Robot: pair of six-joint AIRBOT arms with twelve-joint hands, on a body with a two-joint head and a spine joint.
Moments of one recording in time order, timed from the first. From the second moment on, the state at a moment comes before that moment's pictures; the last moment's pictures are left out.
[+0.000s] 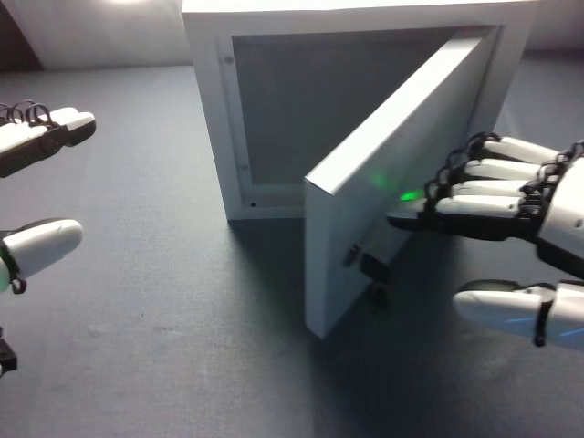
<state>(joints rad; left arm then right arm) 1.23 -0.88 1.11 -0.22 -1.47 0.41 -0.87 -0.91 0.95 -0.20 1.07 -0.63</state>
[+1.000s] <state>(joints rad) 1.25 -0.88 1.11 -0.25 -1.51 0.41 -0.68 -1.11 1.09 -0.22 0.83 -0.68</state>
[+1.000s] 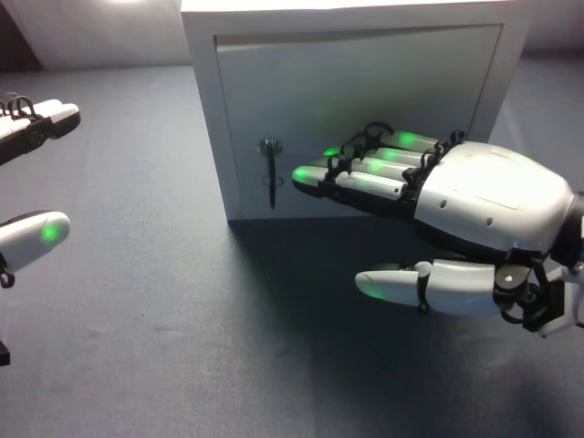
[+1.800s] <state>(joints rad) 1.26 -0.88 1.10 -0.26 -1.53 0.41 -0.70 -1.04 1.00 -0.27 0.91 -0.64</state>
